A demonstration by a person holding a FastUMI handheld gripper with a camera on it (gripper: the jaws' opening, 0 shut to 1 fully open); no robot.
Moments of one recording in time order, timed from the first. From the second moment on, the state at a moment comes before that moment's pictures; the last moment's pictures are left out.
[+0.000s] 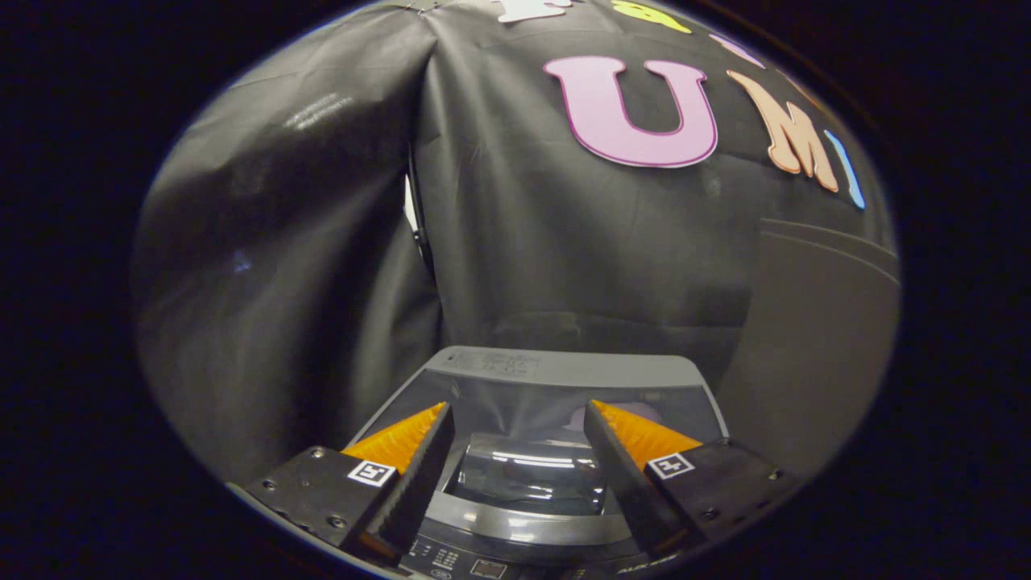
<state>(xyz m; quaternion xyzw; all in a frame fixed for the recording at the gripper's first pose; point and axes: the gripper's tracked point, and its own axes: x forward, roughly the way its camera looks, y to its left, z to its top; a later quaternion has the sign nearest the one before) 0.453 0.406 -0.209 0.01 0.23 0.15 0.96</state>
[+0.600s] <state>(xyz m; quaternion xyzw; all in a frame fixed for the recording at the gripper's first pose) 0.445 0.407 -0.129 0.02 0.15 0.20 0.97</state>
